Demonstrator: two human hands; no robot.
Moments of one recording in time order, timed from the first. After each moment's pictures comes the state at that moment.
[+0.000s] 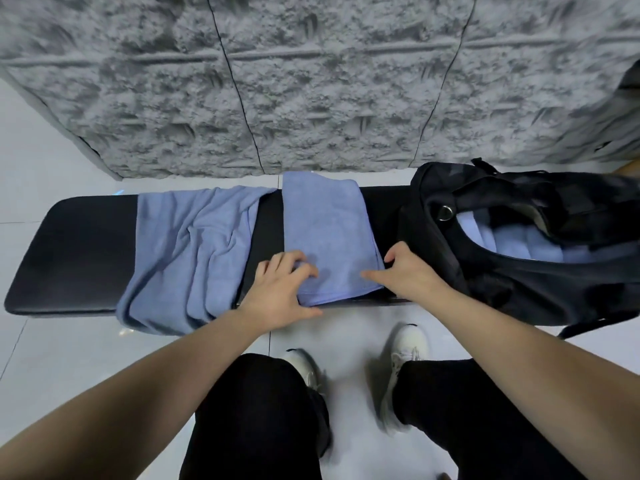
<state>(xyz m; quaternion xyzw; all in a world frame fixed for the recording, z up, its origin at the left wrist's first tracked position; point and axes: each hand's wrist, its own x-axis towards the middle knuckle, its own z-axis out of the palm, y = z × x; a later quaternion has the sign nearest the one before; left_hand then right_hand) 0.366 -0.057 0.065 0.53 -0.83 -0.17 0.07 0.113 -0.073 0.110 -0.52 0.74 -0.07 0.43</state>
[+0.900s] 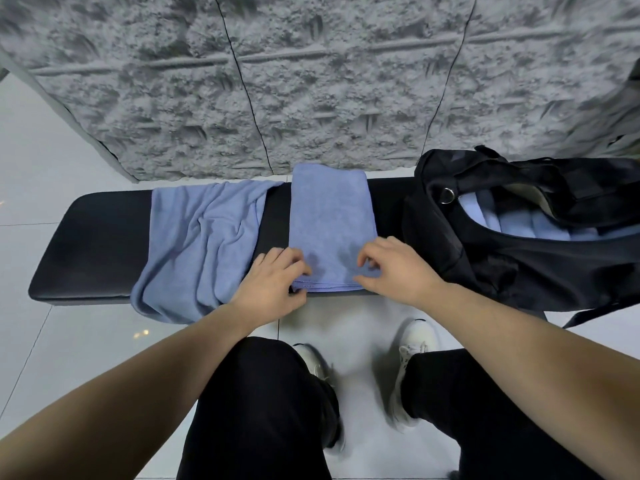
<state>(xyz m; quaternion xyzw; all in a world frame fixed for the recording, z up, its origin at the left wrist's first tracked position) 0.388 -0.041 0.063 0.49 -0.86 -0.09 0.11 0.118 -0.052 0.092 -0.79 0.54 -0.12 0.26</state>
